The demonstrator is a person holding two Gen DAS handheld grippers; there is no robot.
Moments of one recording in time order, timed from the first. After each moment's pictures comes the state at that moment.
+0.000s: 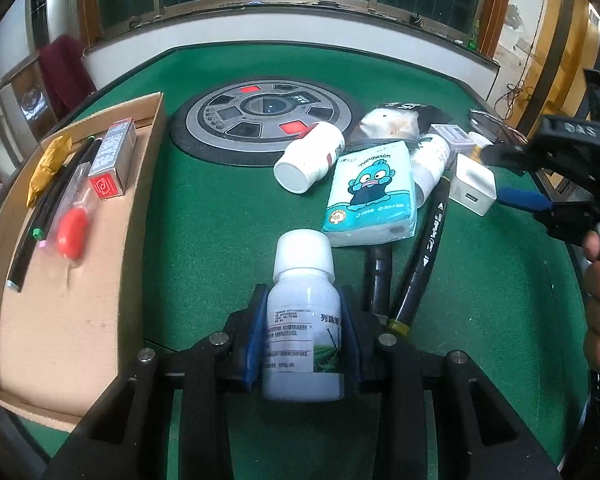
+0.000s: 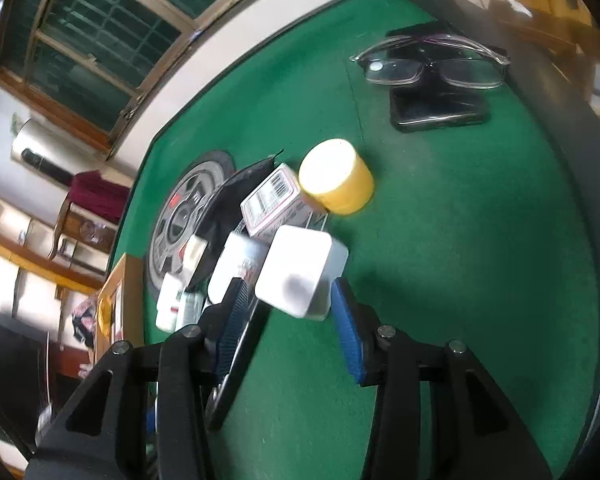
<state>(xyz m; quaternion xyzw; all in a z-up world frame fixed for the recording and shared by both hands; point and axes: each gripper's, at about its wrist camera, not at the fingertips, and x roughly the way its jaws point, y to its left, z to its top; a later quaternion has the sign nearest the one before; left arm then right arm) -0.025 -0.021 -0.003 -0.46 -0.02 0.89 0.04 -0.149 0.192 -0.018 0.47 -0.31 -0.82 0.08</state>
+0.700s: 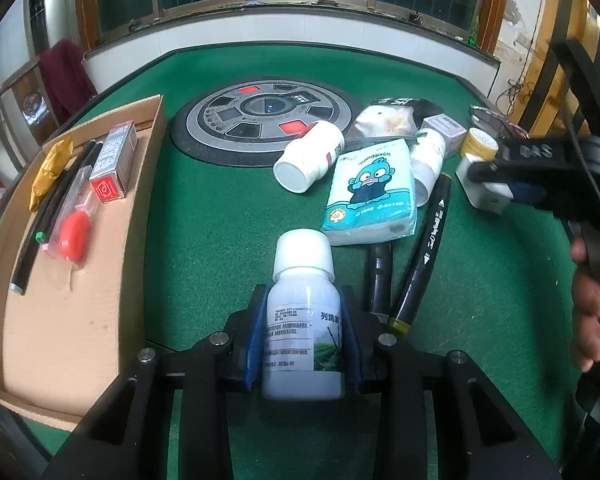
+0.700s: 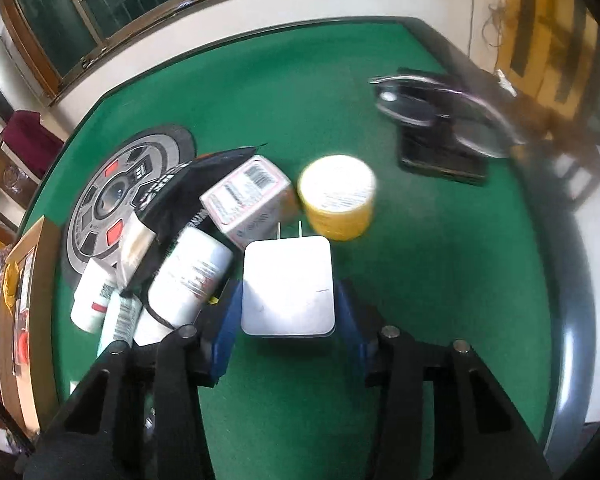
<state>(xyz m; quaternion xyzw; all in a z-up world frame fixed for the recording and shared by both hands) -0.025 -0.024 -0.003 -0.46 -0.02 0.89 0.03 -0.143 0.163 -0.008 0.49 -0.14 -0.86 -0.01</state>
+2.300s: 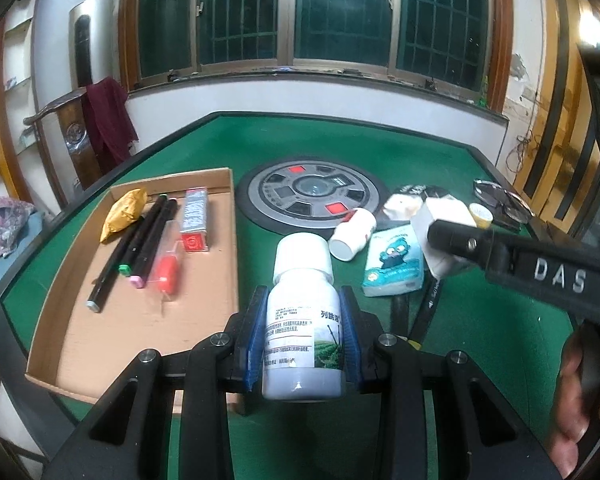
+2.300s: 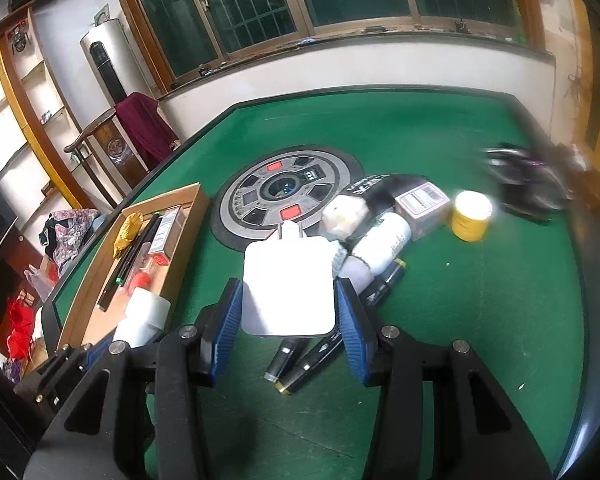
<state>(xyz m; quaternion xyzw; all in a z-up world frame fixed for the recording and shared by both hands) 0.014 -0.066 0.050 -0.34 -0.03 0.94 -0.02 -0.078 0.061 0.042 0.38 -0.09 -0.91 0.16</state>
